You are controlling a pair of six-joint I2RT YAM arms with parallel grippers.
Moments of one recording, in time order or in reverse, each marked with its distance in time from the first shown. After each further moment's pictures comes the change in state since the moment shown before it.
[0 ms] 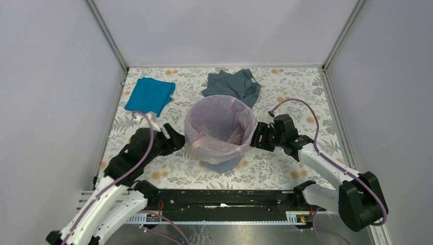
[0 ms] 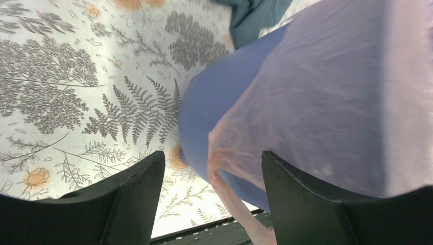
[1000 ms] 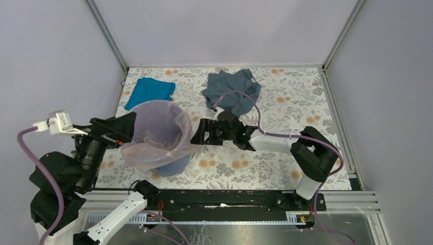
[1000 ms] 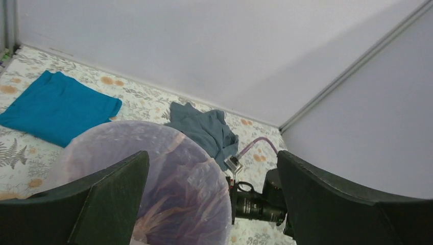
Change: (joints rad) left arm 0.000 -0.129 0.718 -0.190 -0.346 0.267; right arm 0.476 0.621 0.423 0.441 0.039 0.205
